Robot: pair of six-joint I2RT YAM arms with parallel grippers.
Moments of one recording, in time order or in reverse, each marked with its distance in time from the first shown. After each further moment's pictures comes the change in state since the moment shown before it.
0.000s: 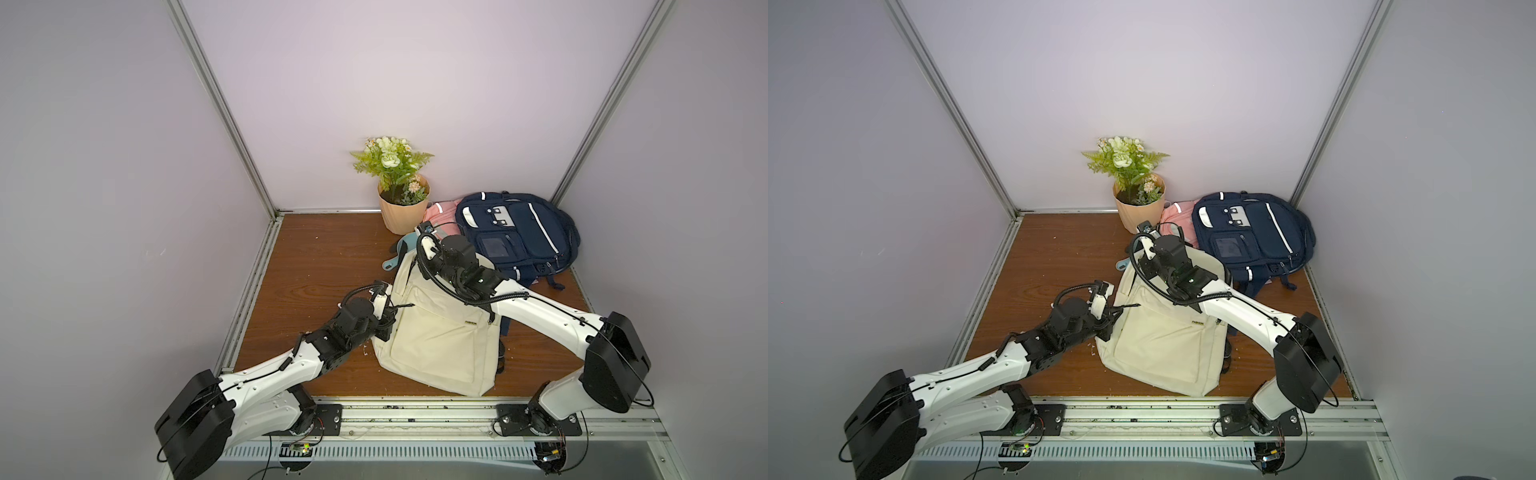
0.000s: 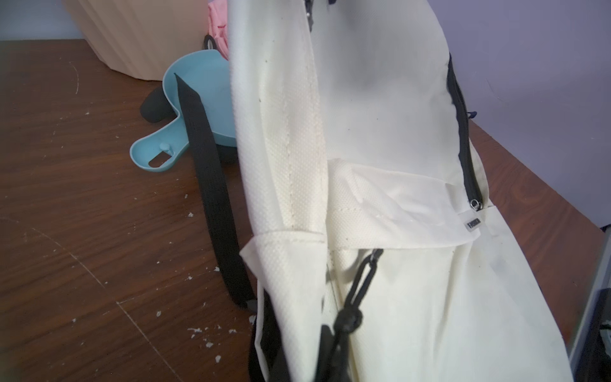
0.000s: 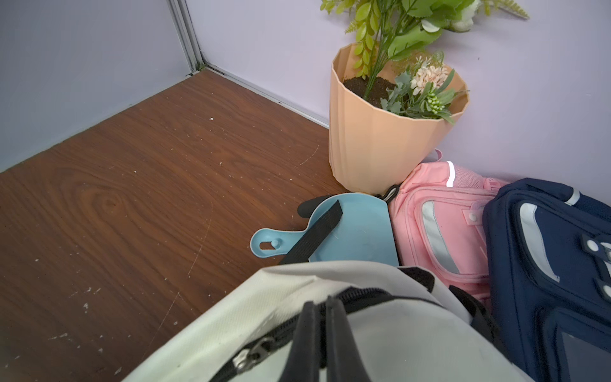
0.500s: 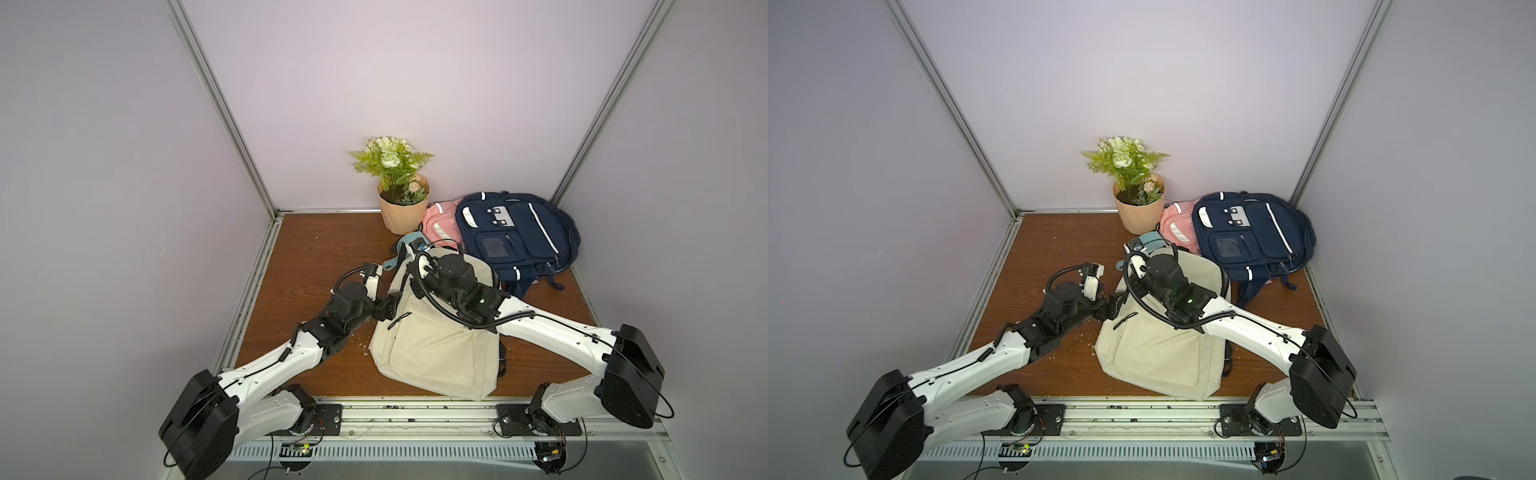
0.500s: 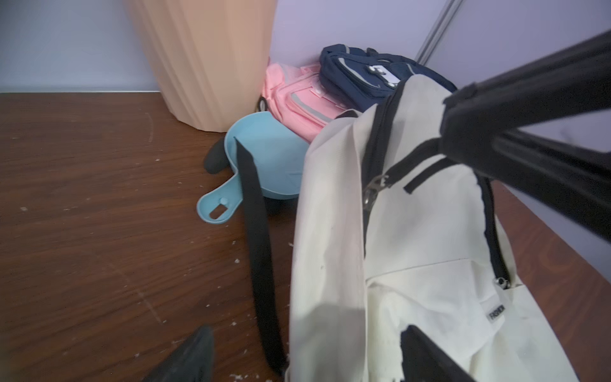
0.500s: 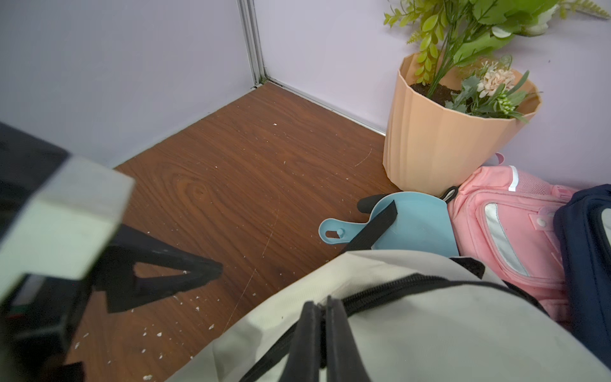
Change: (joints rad) left arm 0.118 0.084 0.118 0.037 0.055 0.017; right arm 0.132 -0.094 -0.100 0.045 -0.031 0.083
